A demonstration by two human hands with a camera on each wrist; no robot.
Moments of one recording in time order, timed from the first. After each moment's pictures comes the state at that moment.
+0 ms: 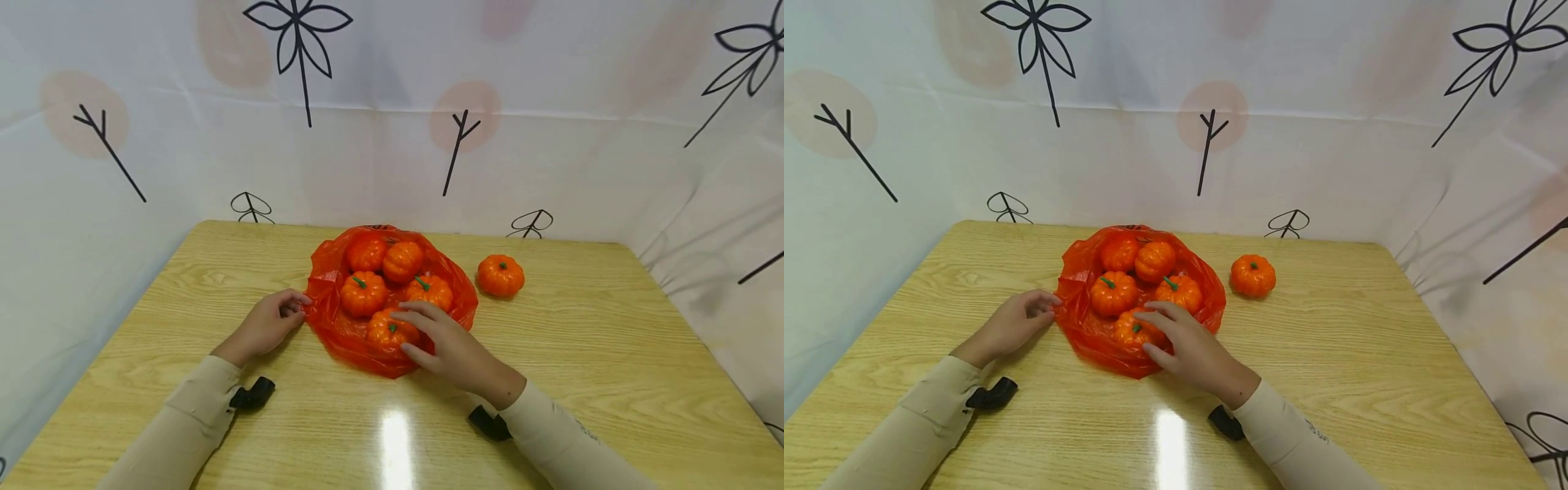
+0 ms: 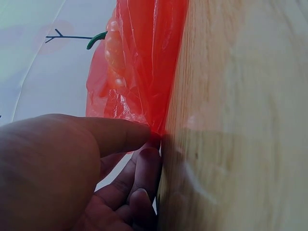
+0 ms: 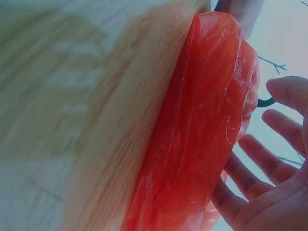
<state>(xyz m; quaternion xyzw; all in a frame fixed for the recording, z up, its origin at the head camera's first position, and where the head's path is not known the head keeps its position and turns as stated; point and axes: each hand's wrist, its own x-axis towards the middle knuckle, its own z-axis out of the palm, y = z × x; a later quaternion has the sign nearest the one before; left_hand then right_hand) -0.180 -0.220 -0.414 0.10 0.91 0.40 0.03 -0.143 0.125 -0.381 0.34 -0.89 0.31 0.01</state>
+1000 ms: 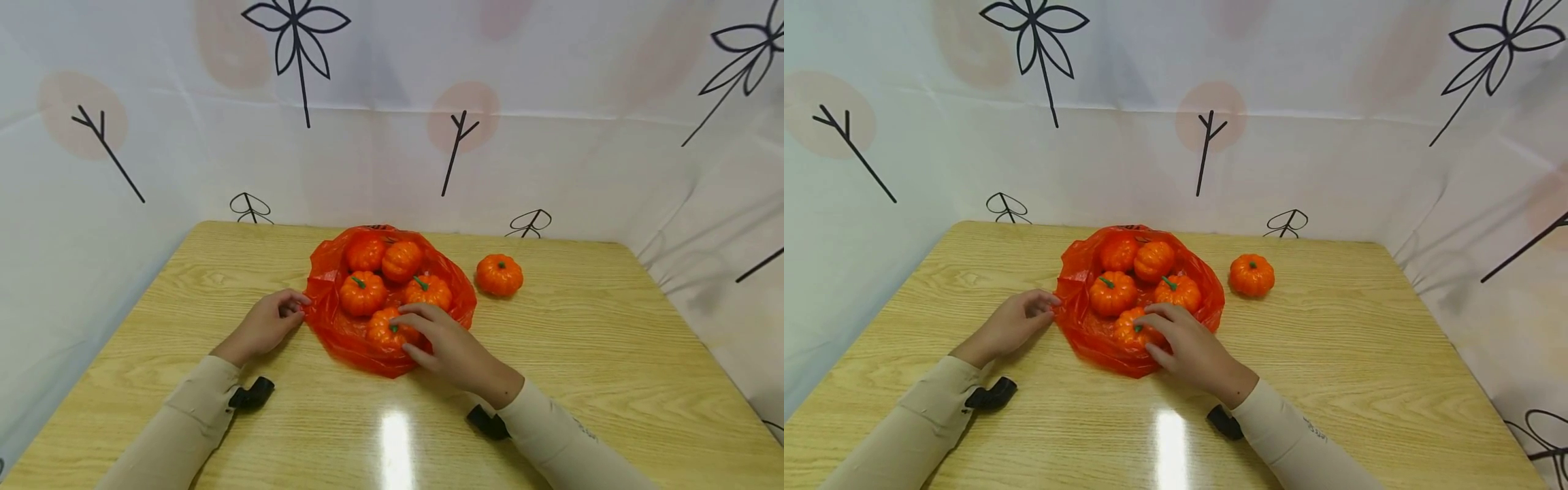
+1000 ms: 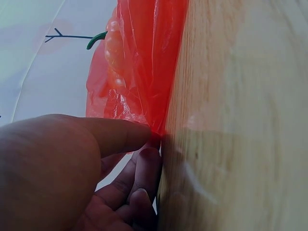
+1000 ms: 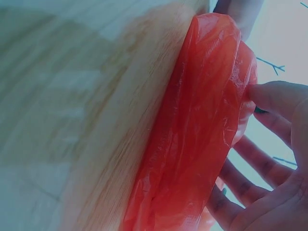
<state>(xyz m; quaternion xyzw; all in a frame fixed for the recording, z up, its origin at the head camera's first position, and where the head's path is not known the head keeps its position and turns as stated) -0.179 -0.219 -0.412 0.10 0.91 0.39 0.03 -0.142 0.123 -0.380 0.35 -0.90 0.26 0.04</state>
